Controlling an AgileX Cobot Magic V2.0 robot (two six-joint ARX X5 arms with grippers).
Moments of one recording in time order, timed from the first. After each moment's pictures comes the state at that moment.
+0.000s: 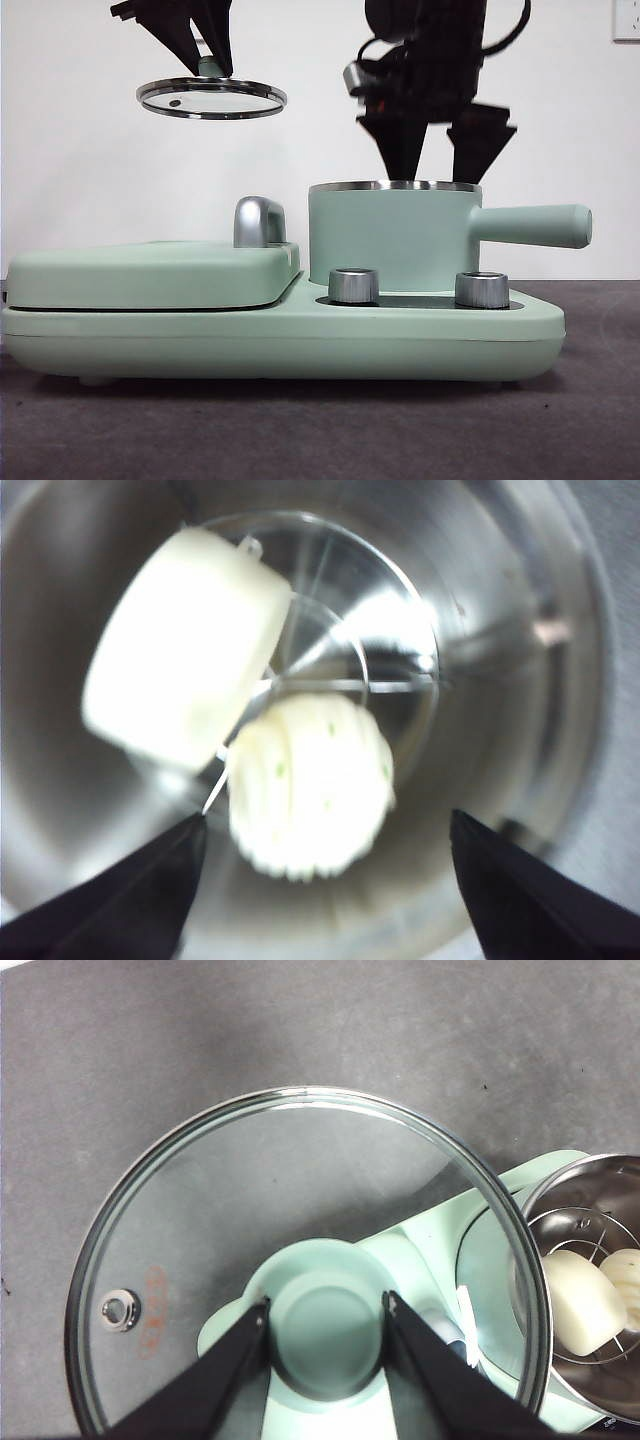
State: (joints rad) left arm -0.35 2.11 2.62 -1.41 0.11 0.06; right arm 0.49 1.96 1.91 -1.29 0.00 -0.02
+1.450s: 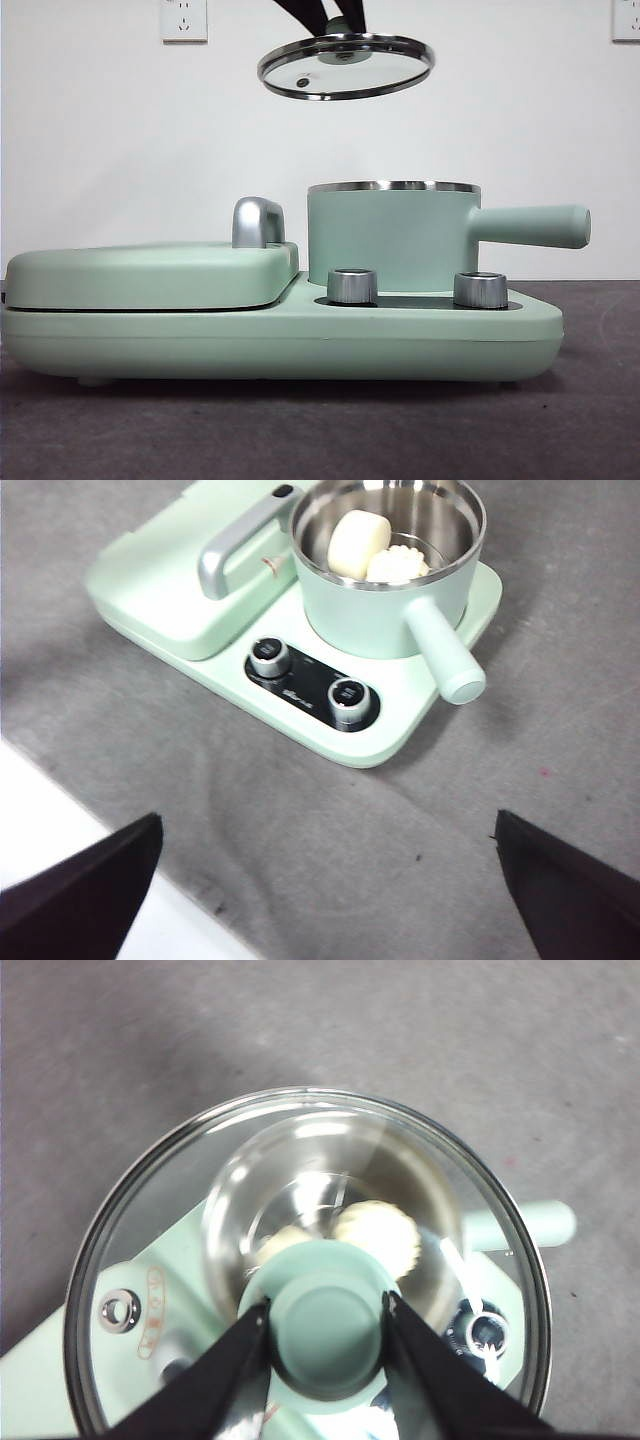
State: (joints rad) left arm -0.69 2.11 2.61 -1.40 0.11 0.05; right arm 0.50 0.35 0.97 -1.17 -0.17 0.05
